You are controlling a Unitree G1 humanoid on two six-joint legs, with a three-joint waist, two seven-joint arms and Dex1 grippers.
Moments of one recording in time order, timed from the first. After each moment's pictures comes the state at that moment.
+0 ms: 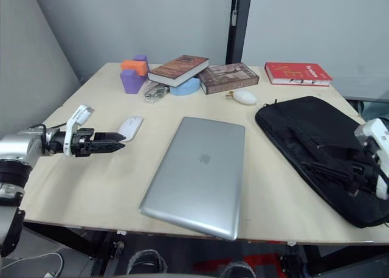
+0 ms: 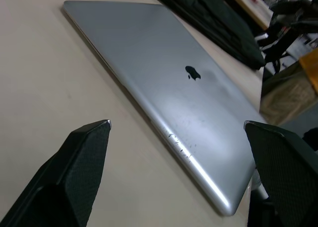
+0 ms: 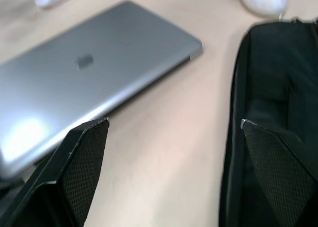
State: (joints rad) left arm -0.72 0.77 -0.01 0.57 -0.48 0.82 -1.51; right arm 0.13 -0.96 -0.72 -0.38 0.79 0.93 1.02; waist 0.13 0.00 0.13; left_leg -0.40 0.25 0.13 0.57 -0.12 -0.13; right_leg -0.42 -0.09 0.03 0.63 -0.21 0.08
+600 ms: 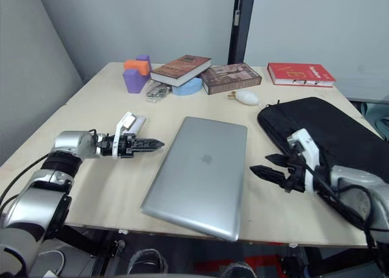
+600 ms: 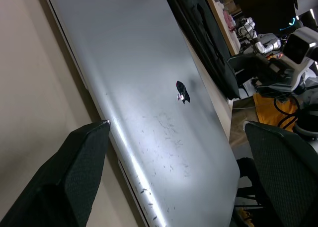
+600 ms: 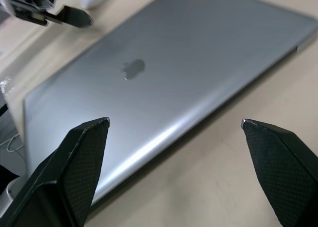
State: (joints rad) left arm -0.85 0.54 -0.08 0.74 -0.44 1.00 -1.38; right arm -0.06 -0.82 -0.33 -0.31 0.80 1.01 0.78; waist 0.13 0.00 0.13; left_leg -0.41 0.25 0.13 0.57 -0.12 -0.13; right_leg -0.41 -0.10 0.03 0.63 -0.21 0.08
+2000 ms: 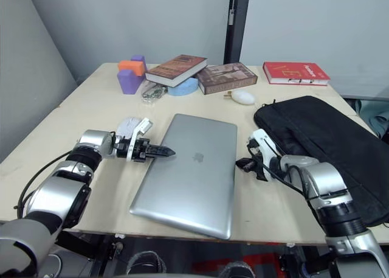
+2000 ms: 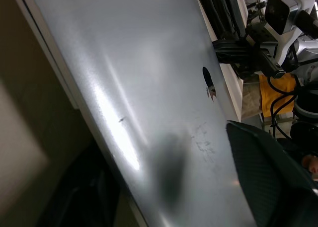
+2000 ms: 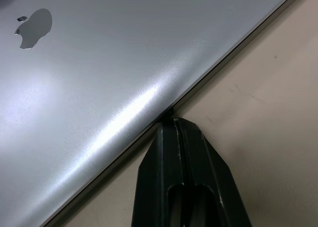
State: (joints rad) left arm -0.95 0.42 -0.13 0.95 -0.28 0.93 -1.43; right arm -0.36 -0.66 0.02 -0.08 0.49 1.00 0.74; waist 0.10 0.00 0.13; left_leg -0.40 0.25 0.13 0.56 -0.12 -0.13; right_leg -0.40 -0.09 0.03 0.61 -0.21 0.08
